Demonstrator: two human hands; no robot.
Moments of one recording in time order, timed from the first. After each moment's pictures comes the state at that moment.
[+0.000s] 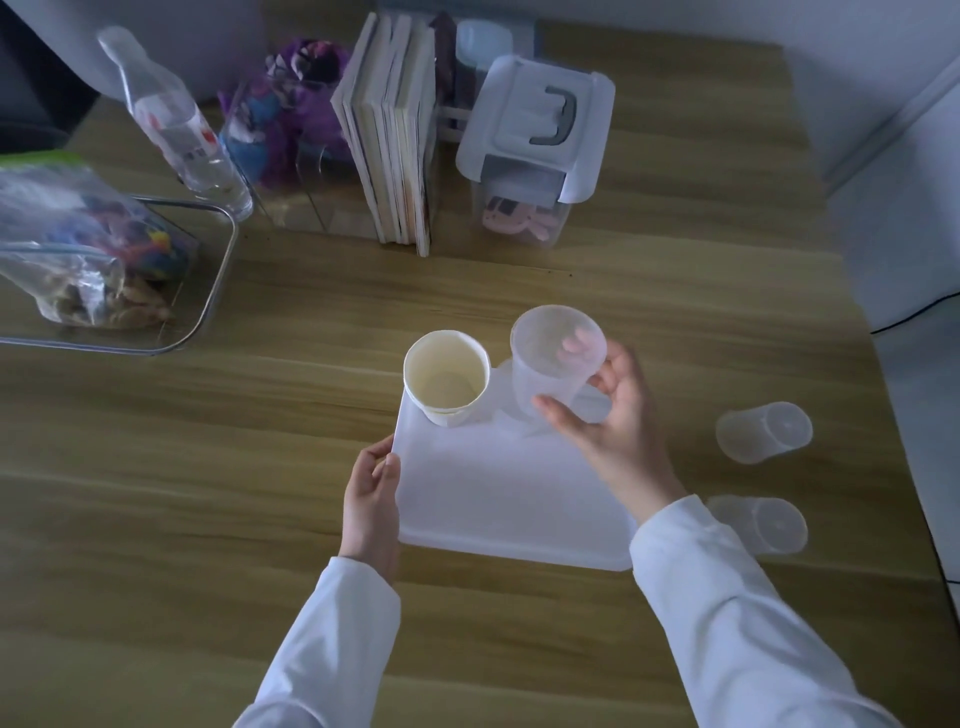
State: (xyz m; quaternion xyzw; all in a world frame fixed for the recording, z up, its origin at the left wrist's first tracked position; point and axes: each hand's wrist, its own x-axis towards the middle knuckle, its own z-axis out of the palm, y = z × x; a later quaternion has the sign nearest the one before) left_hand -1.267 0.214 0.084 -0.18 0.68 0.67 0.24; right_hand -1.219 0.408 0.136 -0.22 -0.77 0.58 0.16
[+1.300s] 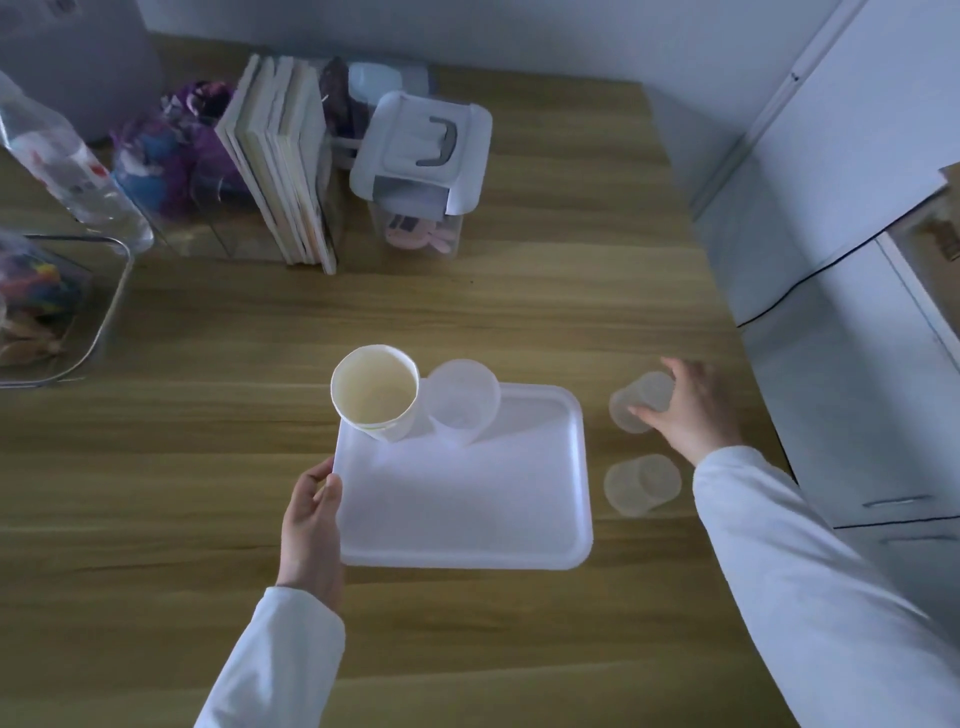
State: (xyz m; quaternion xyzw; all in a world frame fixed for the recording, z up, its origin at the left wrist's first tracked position) left_hand -1.220 0.230 0.092 -0.16 0.67 0.69 0.23; right_hand -1.109 0.556 0.128 -0.43 -0.89 0.16 -0.01
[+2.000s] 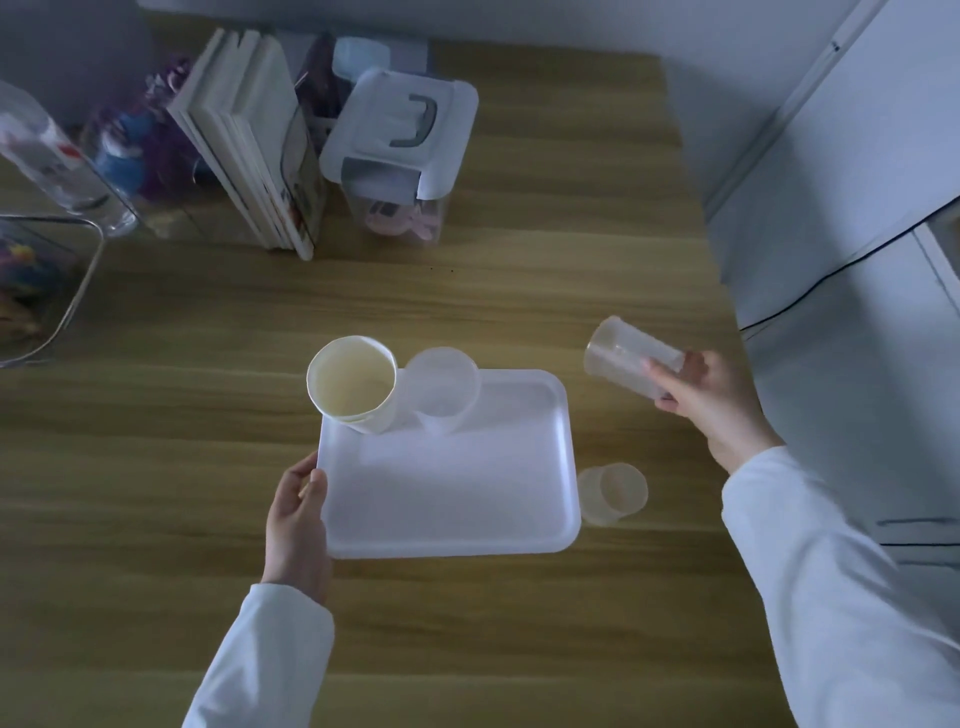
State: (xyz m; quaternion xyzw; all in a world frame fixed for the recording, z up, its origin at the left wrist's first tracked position) left_hand -1.196 0.271 0.079 -0.19 0.69 0.68 0.19; right_hand -1.096 0.602 0.151 -0.47 -0.72 0.51 0.04
